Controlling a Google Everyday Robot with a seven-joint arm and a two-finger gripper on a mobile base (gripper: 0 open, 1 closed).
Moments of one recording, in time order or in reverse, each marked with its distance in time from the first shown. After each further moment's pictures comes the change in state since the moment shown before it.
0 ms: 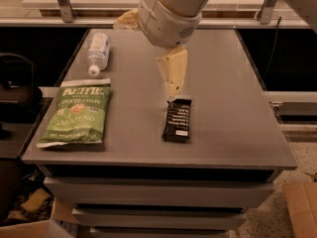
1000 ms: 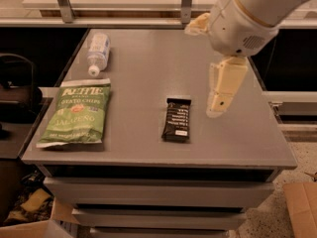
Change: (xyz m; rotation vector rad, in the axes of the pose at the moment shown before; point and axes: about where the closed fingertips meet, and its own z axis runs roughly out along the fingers) arm 0.055 0.080 -0.050 0.024 0.046 0.516
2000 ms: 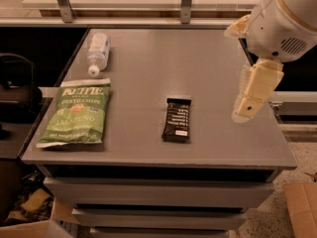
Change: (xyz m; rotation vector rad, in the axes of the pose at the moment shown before) arm 0.049 0.021 -0.028 0.035 0.068 0.231
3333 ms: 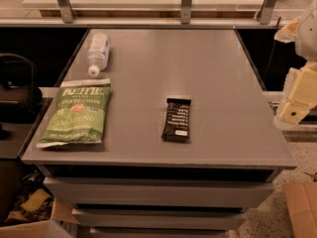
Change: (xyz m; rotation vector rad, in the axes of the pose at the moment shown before) arm 0.070 0.011 -0.034 0.046 0.166 0.174
